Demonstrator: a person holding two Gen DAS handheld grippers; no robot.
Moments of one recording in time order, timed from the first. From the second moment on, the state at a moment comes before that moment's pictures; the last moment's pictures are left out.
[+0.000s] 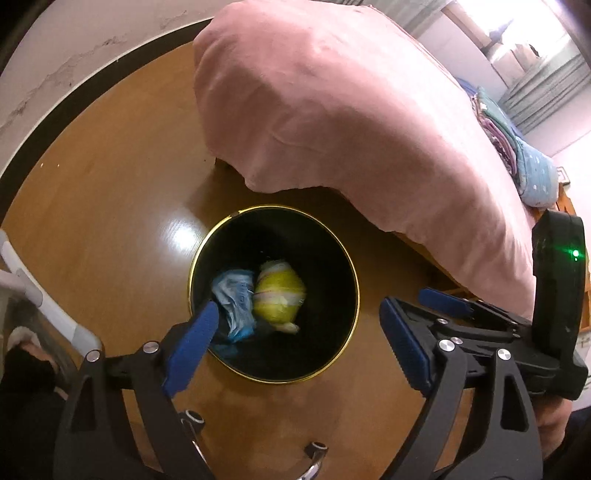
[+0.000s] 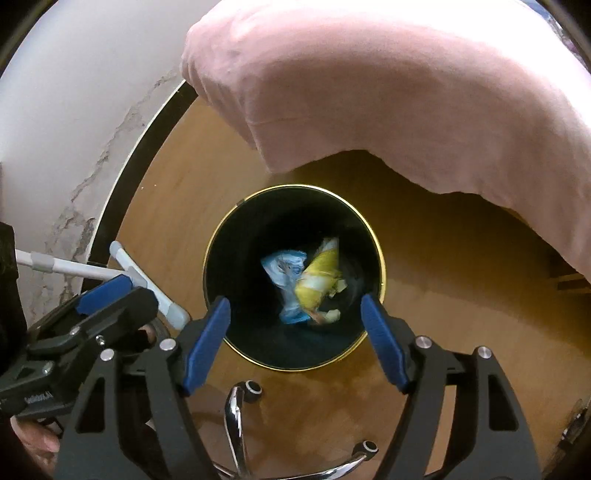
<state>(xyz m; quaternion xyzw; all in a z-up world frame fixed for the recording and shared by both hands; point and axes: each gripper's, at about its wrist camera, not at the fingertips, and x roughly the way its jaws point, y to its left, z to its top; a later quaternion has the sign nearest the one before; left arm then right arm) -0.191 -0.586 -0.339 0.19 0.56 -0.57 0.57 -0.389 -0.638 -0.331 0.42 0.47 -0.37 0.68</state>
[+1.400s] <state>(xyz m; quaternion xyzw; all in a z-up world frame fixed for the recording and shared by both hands) 0.074 0.009 -0.059 0.01 0.42 -0.16 0.89 0.013 -0.270 -0.058 0.10 0.45 0.01 0.89</state>
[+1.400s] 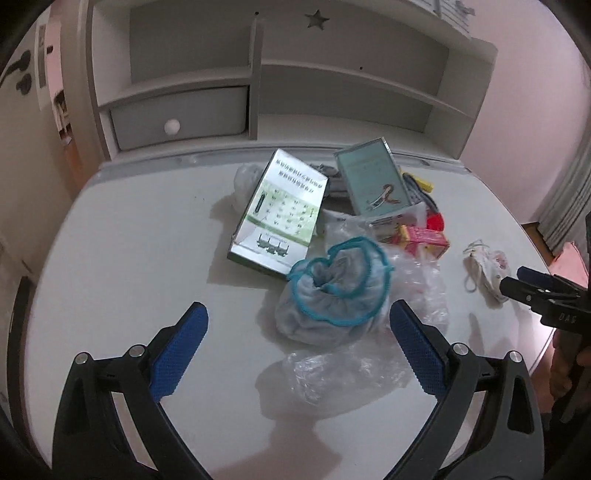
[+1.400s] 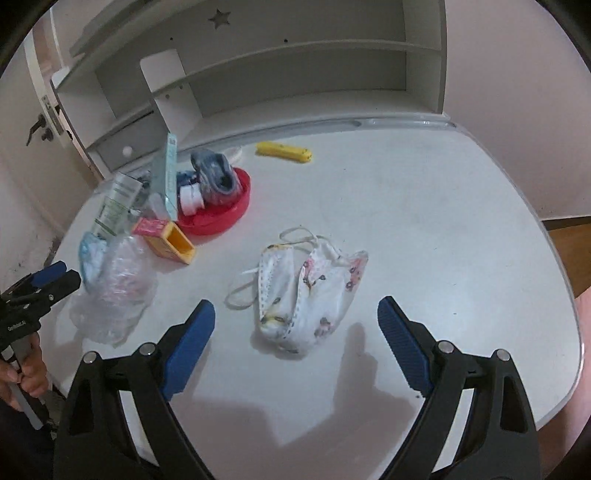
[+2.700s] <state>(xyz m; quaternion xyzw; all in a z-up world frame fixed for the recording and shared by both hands) -0.025 -0.289 0.005 0.08 0.33 -0.45 0.82 -0.184 -0.490 -0.055 0.20 0.37 -0.22 0.88</state>
